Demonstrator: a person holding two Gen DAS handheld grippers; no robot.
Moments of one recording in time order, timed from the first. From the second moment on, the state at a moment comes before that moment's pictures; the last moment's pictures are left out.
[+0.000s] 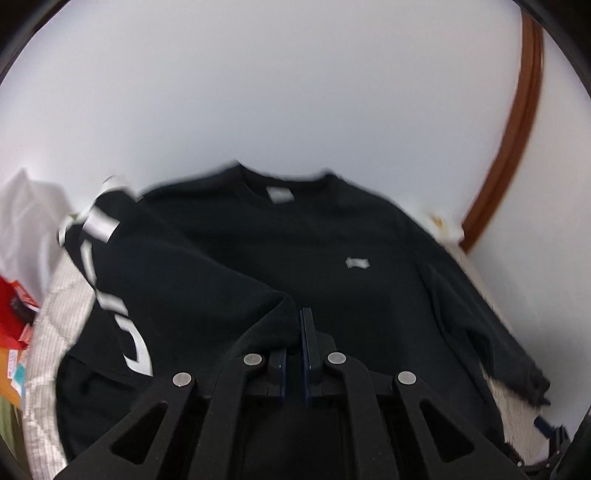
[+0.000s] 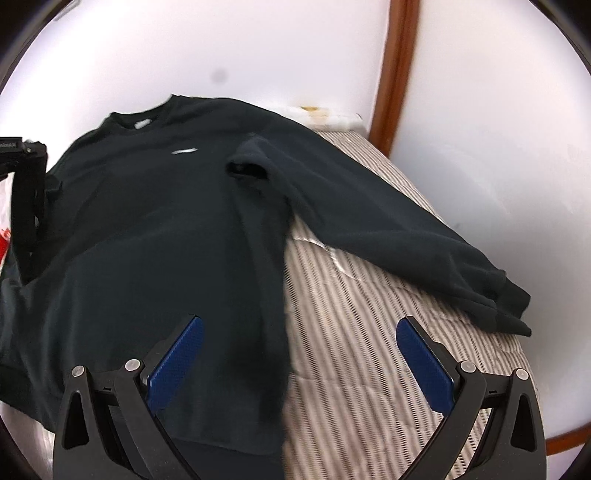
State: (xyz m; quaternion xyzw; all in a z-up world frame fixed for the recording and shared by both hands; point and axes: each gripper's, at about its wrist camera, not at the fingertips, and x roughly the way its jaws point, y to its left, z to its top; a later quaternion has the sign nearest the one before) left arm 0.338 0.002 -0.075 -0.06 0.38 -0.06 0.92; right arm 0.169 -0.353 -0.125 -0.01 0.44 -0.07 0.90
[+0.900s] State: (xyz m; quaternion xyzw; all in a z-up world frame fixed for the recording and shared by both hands) left arm 0.140 0.118 -0.122 -0.03 0.43 0.07 0.90; right arm 0.110 -0.344 -0.144 0.01 0.46 0.00 0.89
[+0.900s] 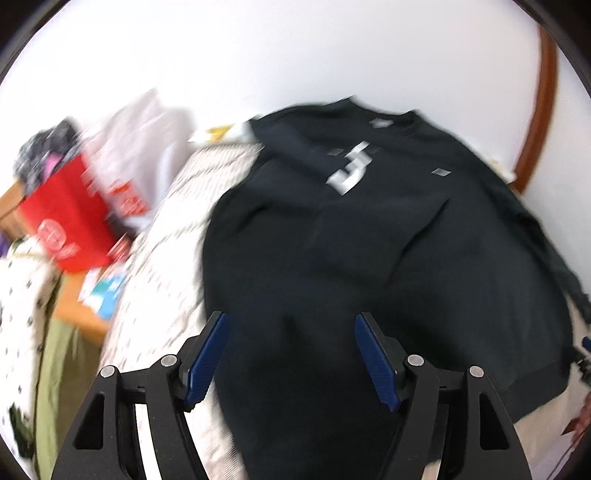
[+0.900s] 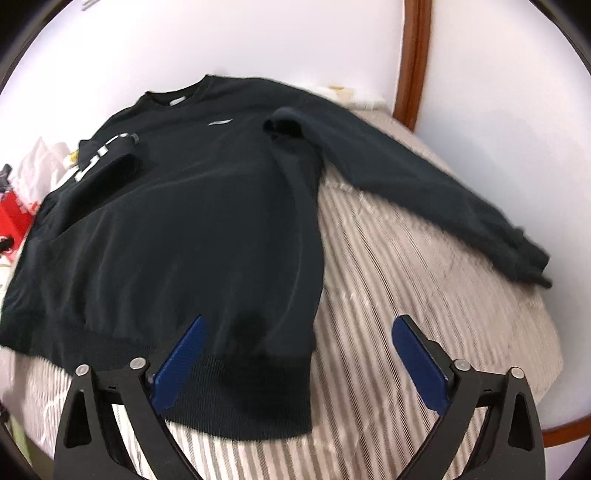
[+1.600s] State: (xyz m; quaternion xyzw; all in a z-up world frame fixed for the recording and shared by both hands) left arm 0.081 0.136 -0.174 -0.10 0.44 0.04 0.89; right arm 0.100 -0.333 -0.169 0.03 0.46 0.05 0.89
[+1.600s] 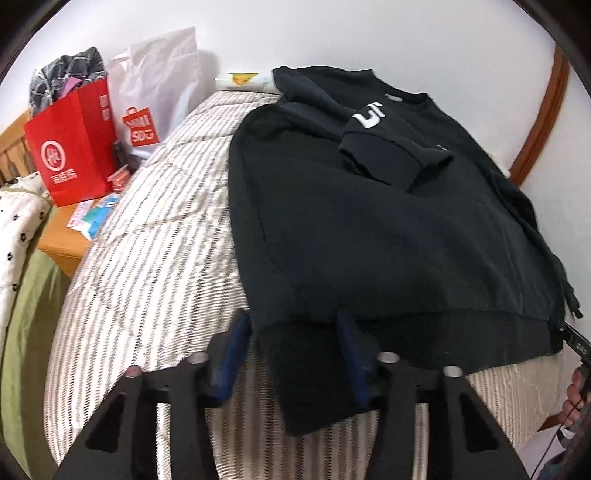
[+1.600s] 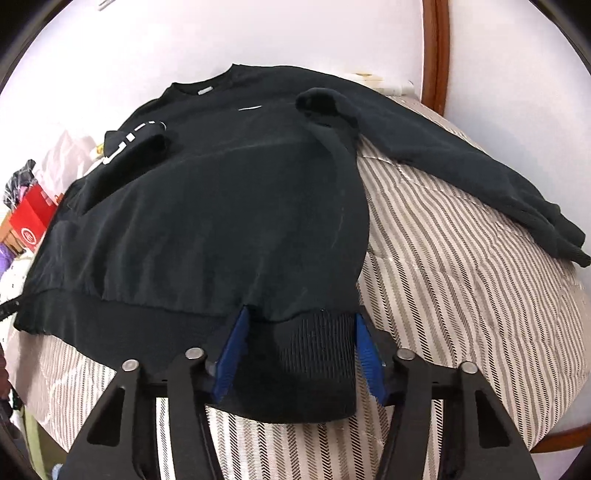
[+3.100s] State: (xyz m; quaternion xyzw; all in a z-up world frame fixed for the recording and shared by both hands) left arm 0.046 0.166 -0.120 -0.13 0.41 0.07 0.90; right arm 0.104 -0.242 -0.069 -0.10 0.36 0.09 0.92
